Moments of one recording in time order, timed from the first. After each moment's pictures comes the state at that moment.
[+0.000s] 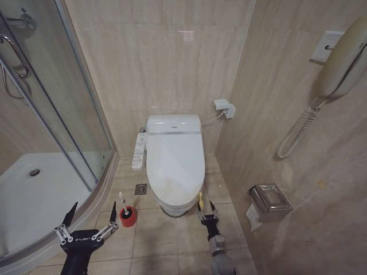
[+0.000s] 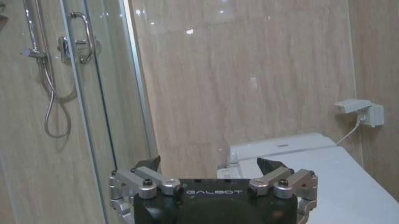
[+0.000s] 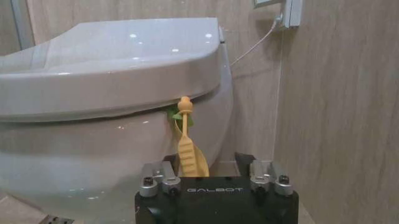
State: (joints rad) left arm 2.06 -1.44 -0.61 -2.50 0.03 -0.18 -0.16; right arm -1.09 1.54 0.38 0.98 0.04 0.60 0.07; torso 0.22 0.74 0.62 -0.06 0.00
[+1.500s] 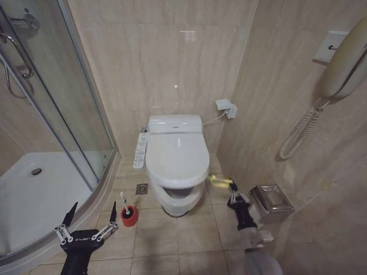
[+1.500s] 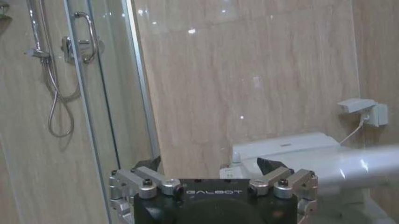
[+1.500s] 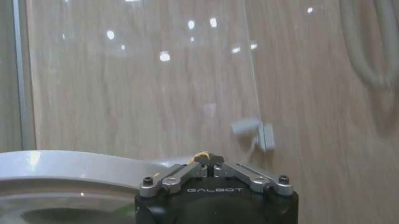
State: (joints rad) left arm 2.06 -1.44 -0.61 -2.50 0.03 -0.18 -0.16; right arm -1.46 1.33 0.48 1.93 0.31 0.36 0.07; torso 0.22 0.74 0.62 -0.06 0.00
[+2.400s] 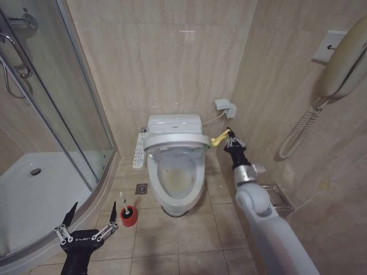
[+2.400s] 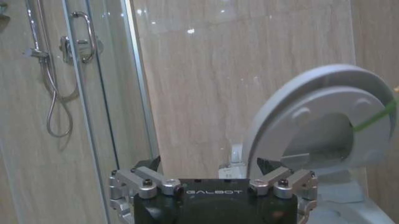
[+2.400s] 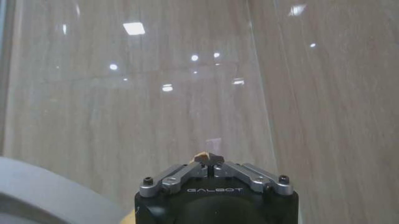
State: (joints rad) left arm 2.06 -1.44 -0.61 -2.50 0.03 -0.18 -0.16; right arm -0.91 1.24 0.40 1.82 0.40 0.10 0.18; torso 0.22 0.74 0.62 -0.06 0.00
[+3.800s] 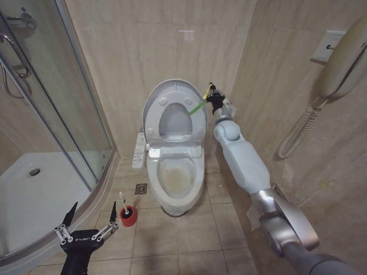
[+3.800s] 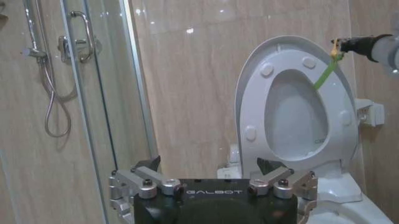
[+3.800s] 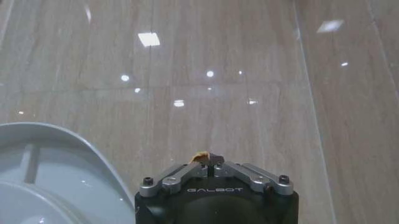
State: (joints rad) left arm 2.06 -1.44 -0.61 -2.50 0.03 -0.18 -0.16; right arm -0.15 1.36 0.19 1.11 0.38 0.12 0.13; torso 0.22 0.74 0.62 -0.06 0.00
